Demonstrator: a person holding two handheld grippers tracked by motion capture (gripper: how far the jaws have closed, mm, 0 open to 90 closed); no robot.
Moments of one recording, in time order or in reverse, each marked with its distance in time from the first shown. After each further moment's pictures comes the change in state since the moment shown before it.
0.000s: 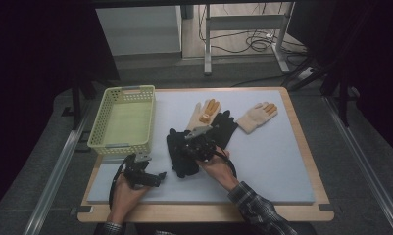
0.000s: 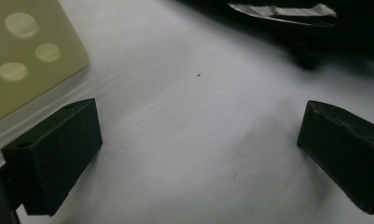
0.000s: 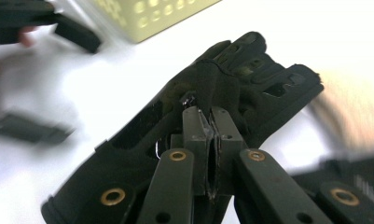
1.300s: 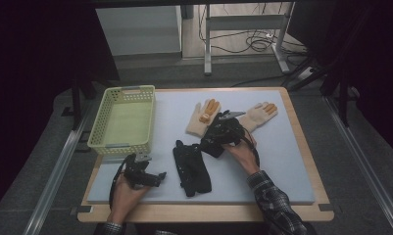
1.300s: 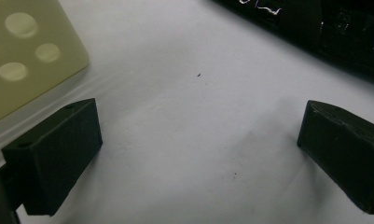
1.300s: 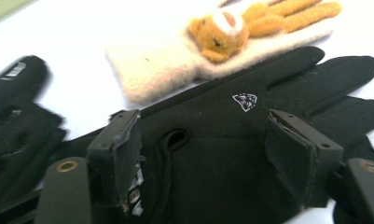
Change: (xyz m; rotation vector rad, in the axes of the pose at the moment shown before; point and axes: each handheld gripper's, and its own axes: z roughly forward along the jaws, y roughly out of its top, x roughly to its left) left arm 0.000 0.000 0.000 0.002 0.000 0.002; right arm -0.113 -0.034 -0.011 -0.003 -0.194 0.190
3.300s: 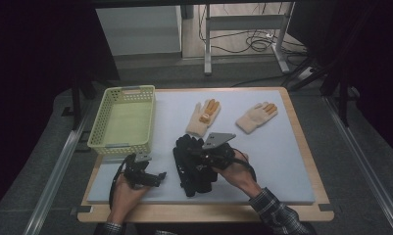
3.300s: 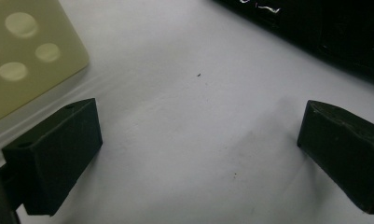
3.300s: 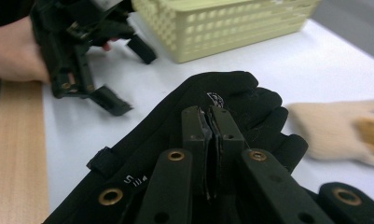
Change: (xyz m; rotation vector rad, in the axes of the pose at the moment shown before) left arm 0.000 0.000 0.000 0.000 -0.001 -0.004; right arm 0.108 -0.003 -0.082 -0.158 0.285 -0.370
